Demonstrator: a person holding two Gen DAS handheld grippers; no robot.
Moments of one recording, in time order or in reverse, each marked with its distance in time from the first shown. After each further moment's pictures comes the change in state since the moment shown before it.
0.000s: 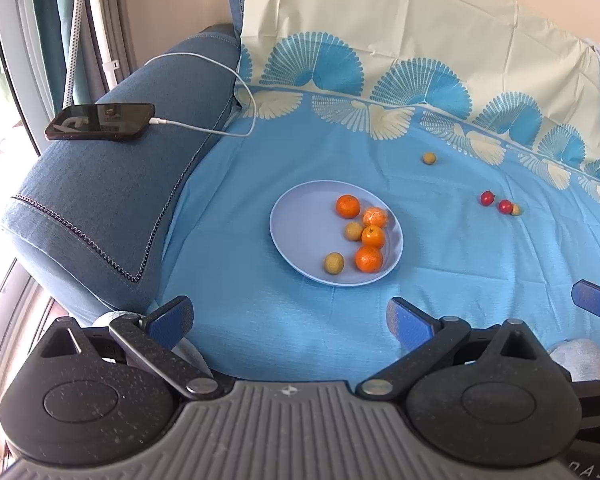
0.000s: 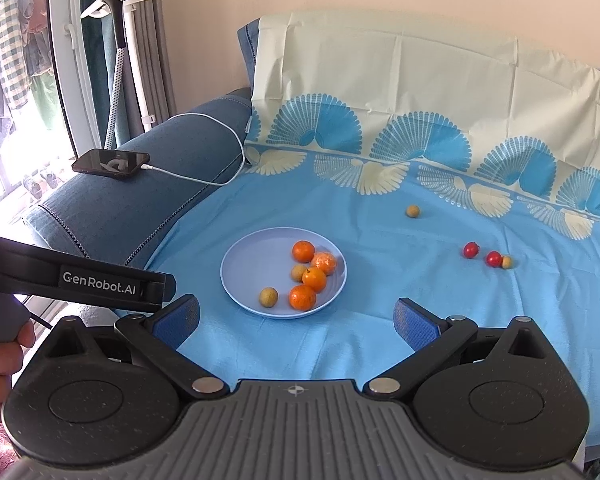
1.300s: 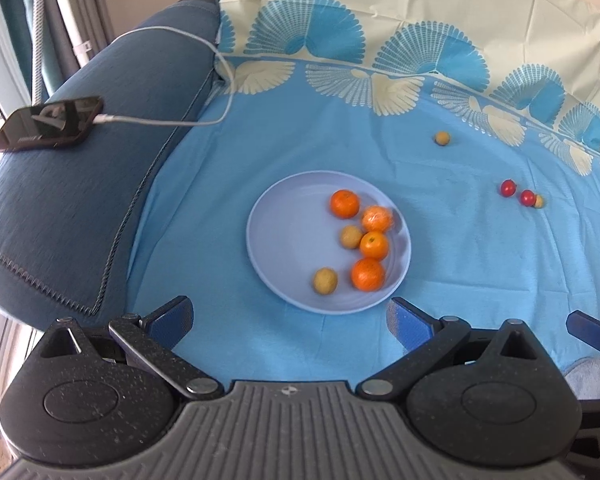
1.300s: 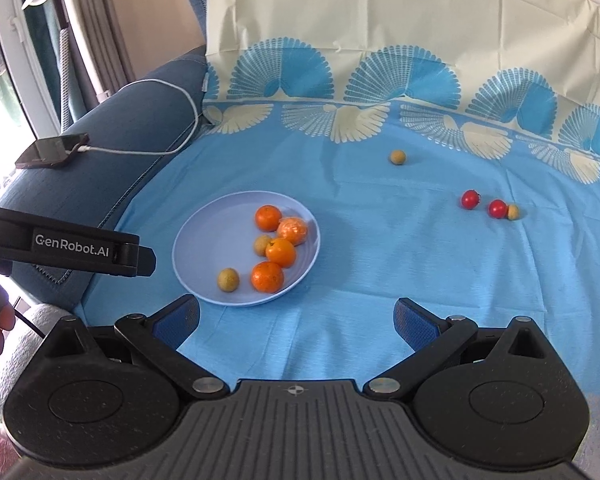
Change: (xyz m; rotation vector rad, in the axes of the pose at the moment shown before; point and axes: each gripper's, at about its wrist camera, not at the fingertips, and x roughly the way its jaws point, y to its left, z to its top) left arm 0.081 -0.035 0.053 0.025 0.113 0.024; right arm 0.083 -0.046 0.008 0.118 0.142 -0.024
